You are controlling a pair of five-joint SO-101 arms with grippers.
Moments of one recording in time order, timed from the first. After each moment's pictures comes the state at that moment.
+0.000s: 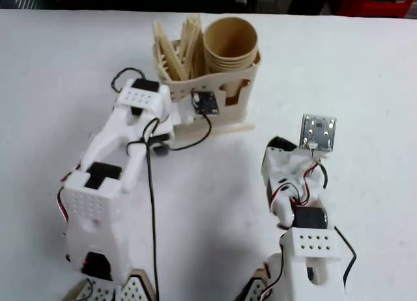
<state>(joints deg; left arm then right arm) 6.5 31.2 -6.0 74.0 -63.3 -2.2 -62.3 79.0 24.6 -4.6</state>
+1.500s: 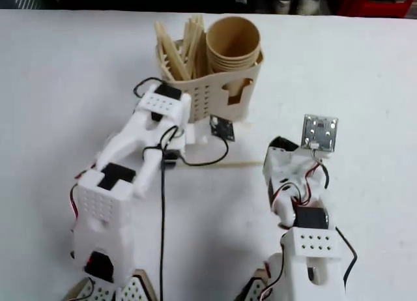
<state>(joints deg) 13.2 32.8 -6.0 87.6 -67.6 -0.7 -62.3 79.0 24.6 -4.3</state>
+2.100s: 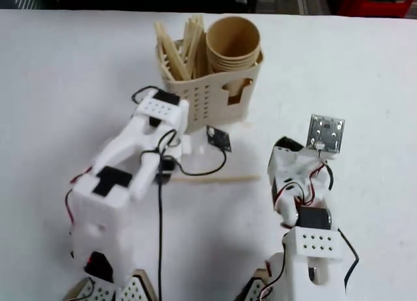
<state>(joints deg) 13.3 28.0 2.3 91.4 -66.9 1.0 -62.3 79.0 24.6 -4.3</state>
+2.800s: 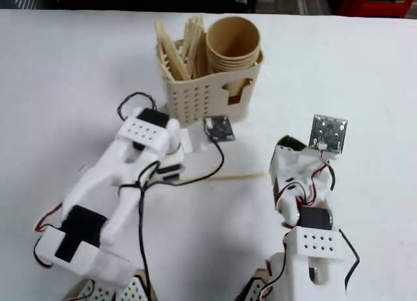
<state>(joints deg) 16.0 2.0 24.4 69.9 -52.8 2.0 -62.3 79.0 23.7 -4.3</state>
